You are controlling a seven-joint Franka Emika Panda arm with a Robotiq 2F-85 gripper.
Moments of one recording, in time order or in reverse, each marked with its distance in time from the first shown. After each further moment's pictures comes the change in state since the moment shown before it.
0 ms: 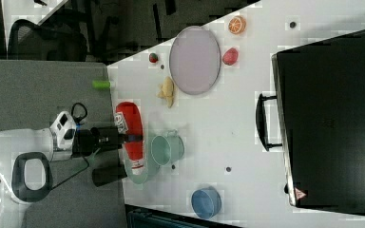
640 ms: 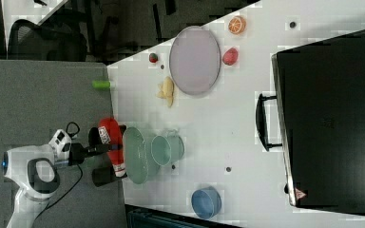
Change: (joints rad) arm 0.095 0.228 0.302 0.023 0.004 0.289 0.330
